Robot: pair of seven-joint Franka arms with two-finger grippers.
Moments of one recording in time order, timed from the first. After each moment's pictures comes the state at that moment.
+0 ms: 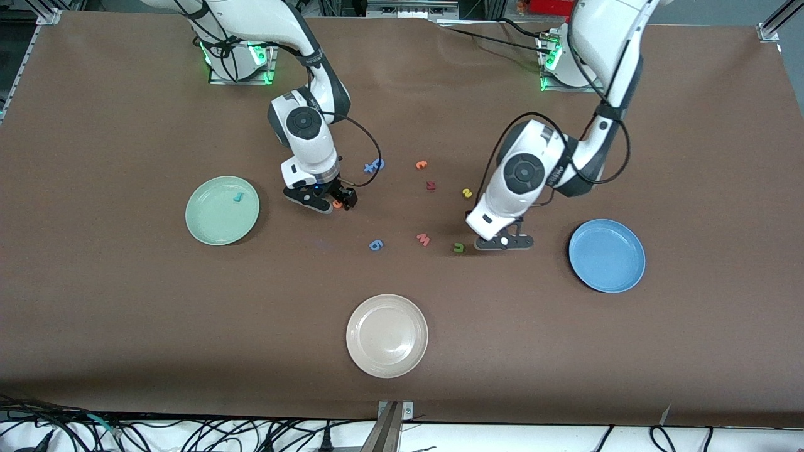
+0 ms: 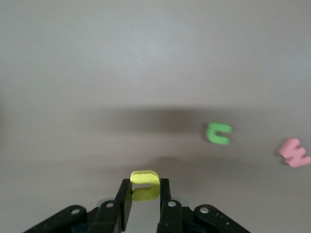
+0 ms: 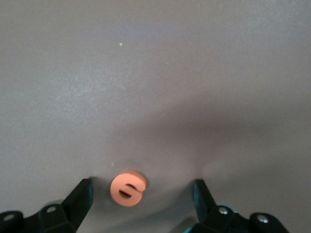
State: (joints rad) left arm -0.41 0.52 -0.04 -1.79 -0.01 2.21 -0.48; right arm 0.91 0.51 -0.24 -2.19 0.13 2.76 0.97
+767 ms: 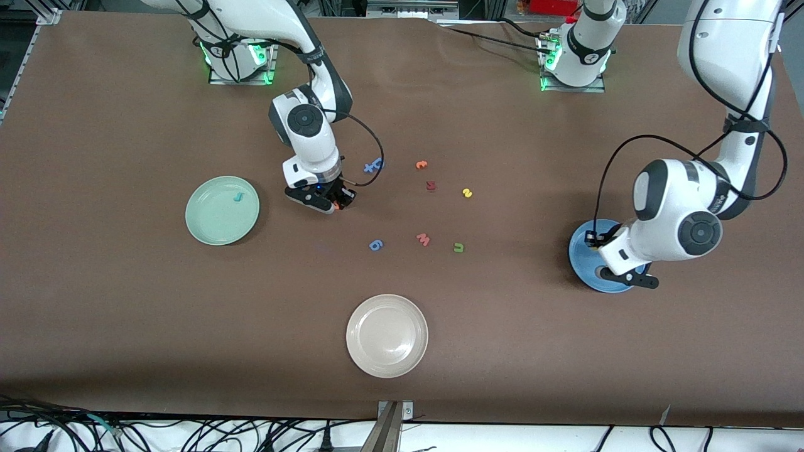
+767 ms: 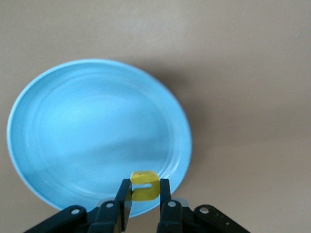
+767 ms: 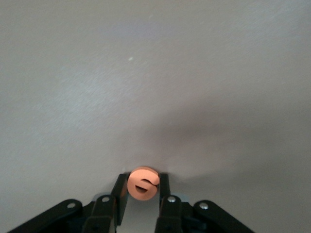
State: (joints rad) left arm 0.00 0.52 -0.04 -1.76 -0.01 2.04 0.16; right arm 0.91 0.49 -0.27 -2.17 0.13 2.72 0.97
